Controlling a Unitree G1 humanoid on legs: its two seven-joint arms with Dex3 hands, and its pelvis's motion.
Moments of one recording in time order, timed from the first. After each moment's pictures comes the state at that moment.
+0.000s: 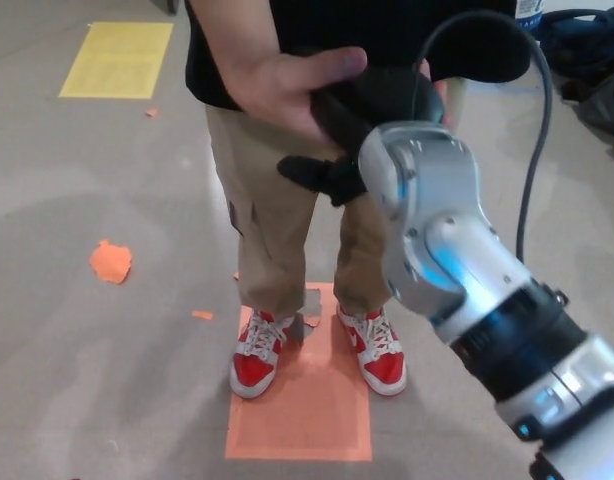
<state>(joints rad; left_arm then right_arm) 0.41 0.32 0.10 0.27 -0.03 -0.13 -0.19 -0.98 -0.03 0.48 0.48 -1.04 0.55 0.32</state>
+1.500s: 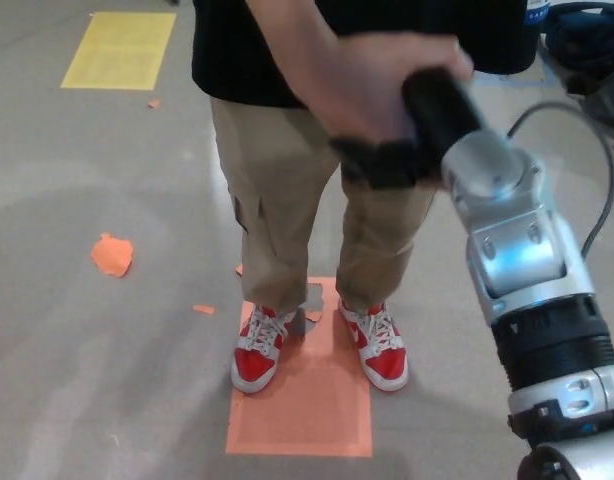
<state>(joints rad) 0.41 0.32 0.10 0.28 -0.05 -0.15 -0.22 -0.87 0.04 -0.03 0.56 -0.49 0.38 0.20</state>
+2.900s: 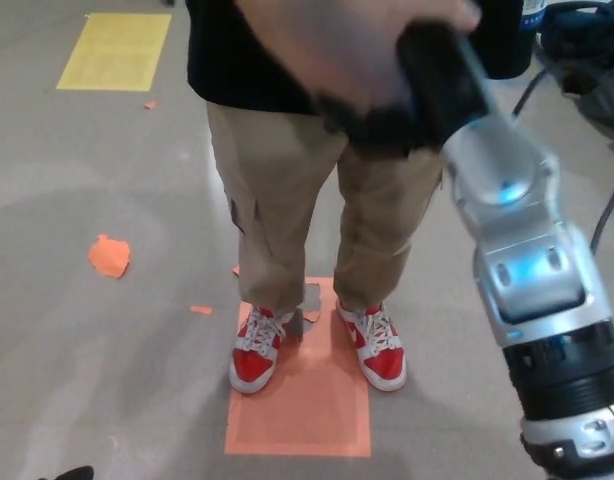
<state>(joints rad) 0.39 0.34 0.09 0.28 -0.04 -0.16 -0.21 -0.78 0.00 0.11 0.30 -0.41 0.37 0.13</state>
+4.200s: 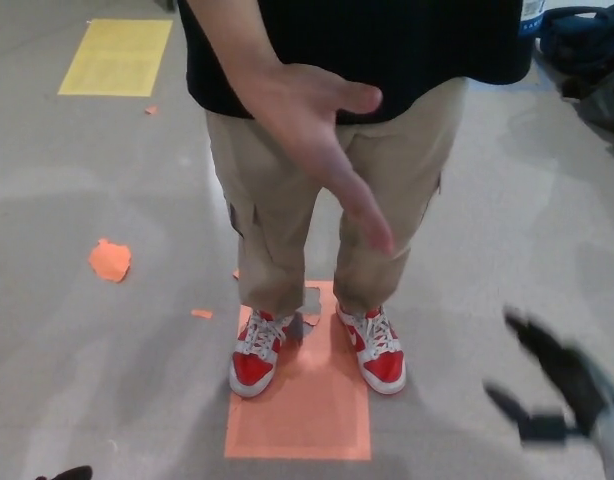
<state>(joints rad) 0.38 0.36 0.08 0.28 -0.01 -0.16 -0.21 -0.14 -0.37 0.18 0.56 -0.33 0.00 0.11</state>
